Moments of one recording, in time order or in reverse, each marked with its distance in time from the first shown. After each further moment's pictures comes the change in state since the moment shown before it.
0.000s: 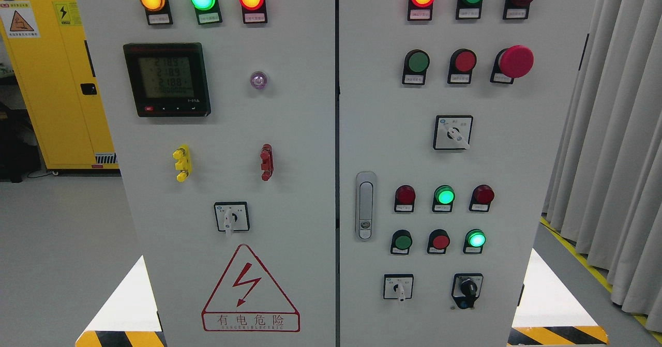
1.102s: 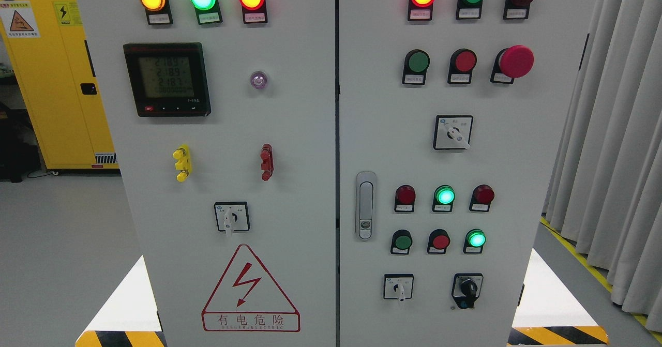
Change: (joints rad) left arm 0.211 0.092 0.090 -0.851 0.001 -0.197 0.121; right arm 0.000 0.000 0.000 0.000 0.000 0.000 0.000
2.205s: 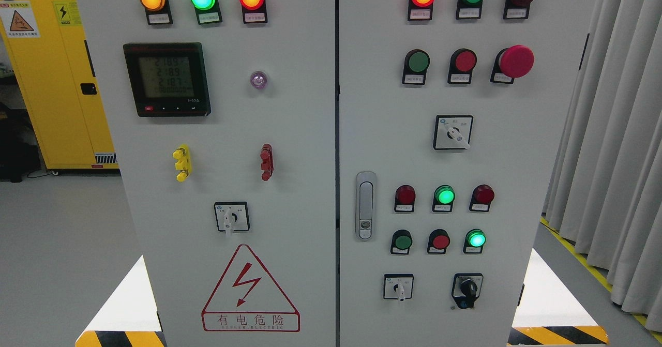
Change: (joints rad) left arm -0.146 -0.023 0.009 -0.493 -0.031 0.228 0.097; right arm 0.000 0.000 0.000 0.000 0.000 0.000 0.000
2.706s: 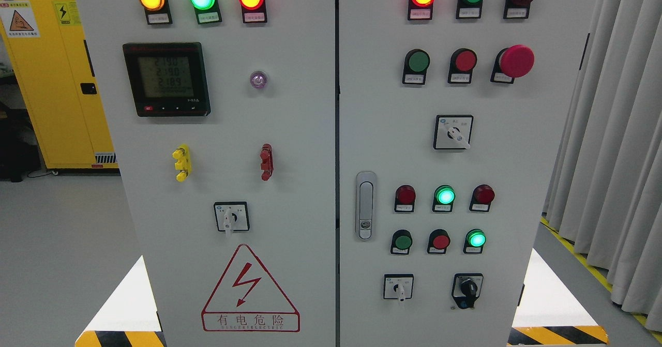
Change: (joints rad) left arm -0.161 -0.042 -0.027 -0.090 -0.069 0.196 0.060; right arm 0.000 0.000 0.000 0.000 0.000 0.000 0.000
